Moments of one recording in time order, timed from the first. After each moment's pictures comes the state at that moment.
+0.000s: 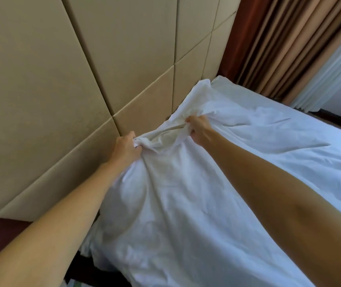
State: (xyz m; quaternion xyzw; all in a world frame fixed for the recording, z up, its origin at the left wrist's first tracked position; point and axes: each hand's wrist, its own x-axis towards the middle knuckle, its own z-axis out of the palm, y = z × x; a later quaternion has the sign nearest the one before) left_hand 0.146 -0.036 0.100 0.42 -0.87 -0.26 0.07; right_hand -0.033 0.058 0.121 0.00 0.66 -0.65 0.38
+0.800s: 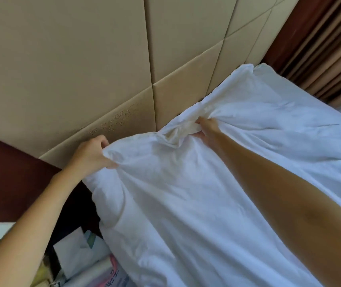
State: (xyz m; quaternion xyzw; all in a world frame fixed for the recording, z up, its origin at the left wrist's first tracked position) left_hand 0.313 -0.044 0.095 0.55 -0.77 -0.32 -0.02; right_hand 0.027 0.038 0.064 -0.06 0.68 -0.57 0.46
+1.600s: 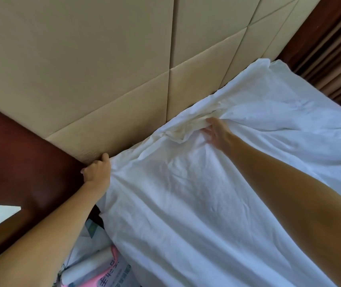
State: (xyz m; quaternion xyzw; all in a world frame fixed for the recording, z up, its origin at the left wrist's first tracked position) left_hand 0.350 -0.020 -0.013 0.56 -0.79 0.00 -0.25; right_hand 0.039 0.041 0.036 -0.03 0.68 -0.53 0.51
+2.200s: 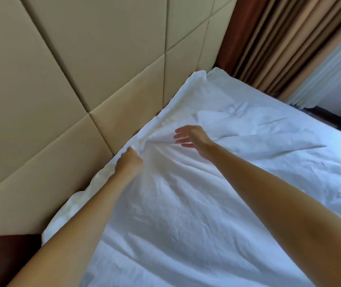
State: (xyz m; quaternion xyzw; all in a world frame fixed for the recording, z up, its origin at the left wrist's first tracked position) left_hand 0.105 -0.008 0.040 0.53 -0.78 -0.32 -0.09; right_hand -0.067 0.086 0.071 -0.14 0.74 -0.47 0.45
